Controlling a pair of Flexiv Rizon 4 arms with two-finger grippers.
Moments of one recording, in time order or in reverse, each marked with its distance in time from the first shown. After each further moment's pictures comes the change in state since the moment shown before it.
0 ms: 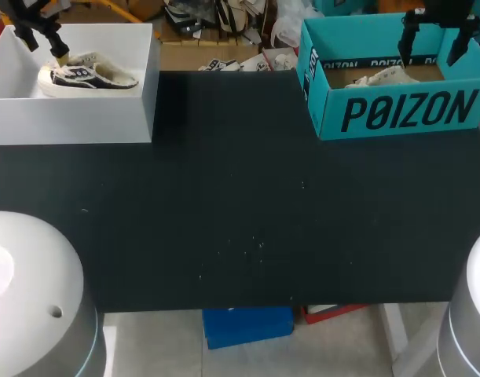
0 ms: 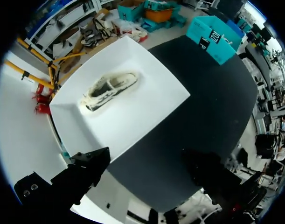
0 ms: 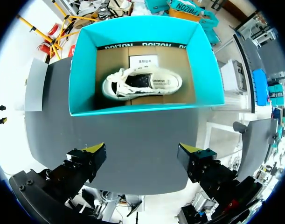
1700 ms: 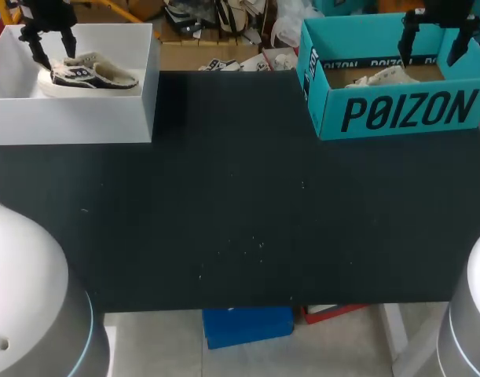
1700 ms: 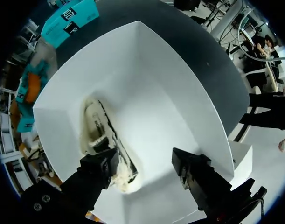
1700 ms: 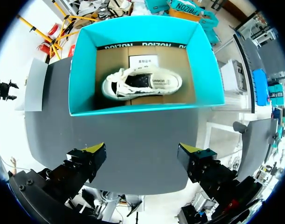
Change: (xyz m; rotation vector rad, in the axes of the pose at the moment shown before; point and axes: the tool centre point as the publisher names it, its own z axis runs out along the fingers) left arm -0.125 -0.066 0.114 -0.133 0.151 1.424; right arm 0.000 0.000 0.000 0.000 0.000 0.000
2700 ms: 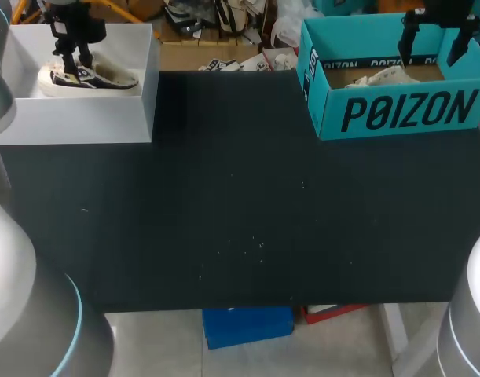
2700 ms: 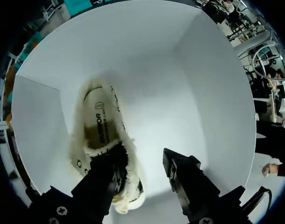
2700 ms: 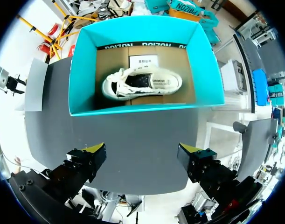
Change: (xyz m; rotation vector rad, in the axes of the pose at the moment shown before) left arm -0.037 -0.004 0.061 -0.014 0.077 -0.235; right arm 0.000 0.000 0.000 0.000 0.000 0.000
